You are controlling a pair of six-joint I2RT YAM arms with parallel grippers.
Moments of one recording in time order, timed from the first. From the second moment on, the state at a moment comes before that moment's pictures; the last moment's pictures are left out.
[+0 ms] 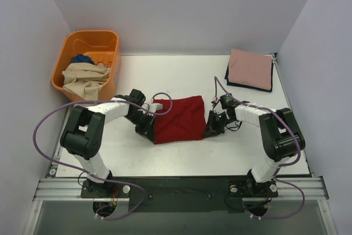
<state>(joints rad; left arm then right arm) -0.39 1.73 0.98 -0.71 0.65 0.09 0.33 1.69 0.82 -0.41 -0.54 0.47</state>
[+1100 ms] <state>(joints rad) -0.29 1.73 1.34 -0.96 0.81 0.40 0.18 1.53 0.97 -0.65 -0.44 0.34</state>
